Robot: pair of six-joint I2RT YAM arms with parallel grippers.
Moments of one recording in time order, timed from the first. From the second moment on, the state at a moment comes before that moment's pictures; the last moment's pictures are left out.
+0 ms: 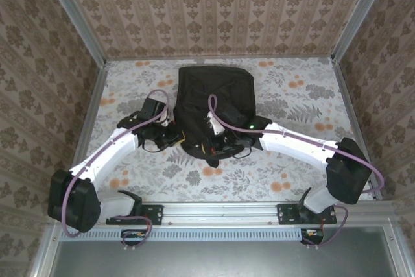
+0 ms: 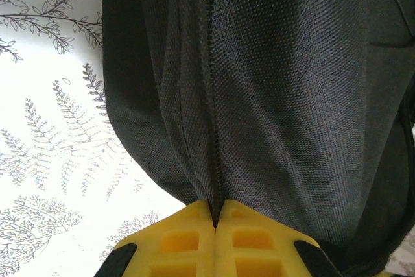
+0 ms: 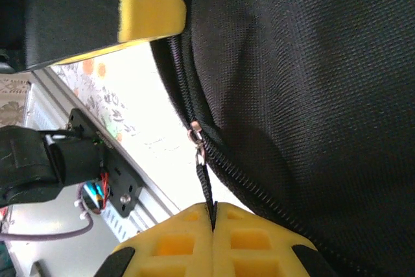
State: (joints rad) left arm -0.45 1.24 0.86 -0.69 0.41 -0.83; right arm 0.84 1.52 1.13 -0.52 -0.37 0.61
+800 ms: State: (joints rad) left arm -0.53 1.24 0.90 -0.74 0.22 -0.76; right arm 0.71 1.77 1.41 -0.81 -0.69 0.74
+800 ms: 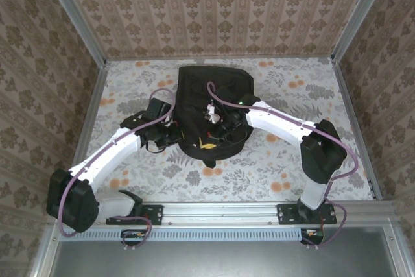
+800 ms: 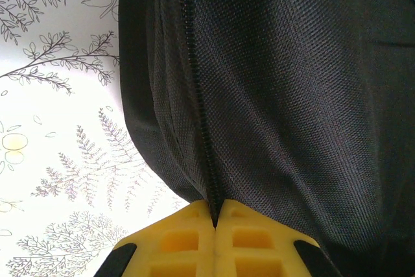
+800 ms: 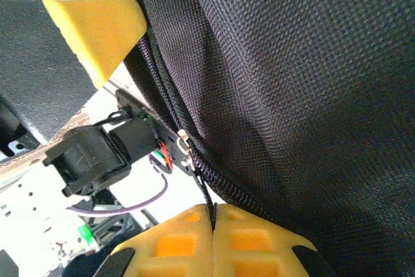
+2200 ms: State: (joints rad) left arm -0.61 1.25 0.94 -0.77 0.11 -0.66; right arm 0.65 1.77 1.39 -0.75 -0.79 0.89
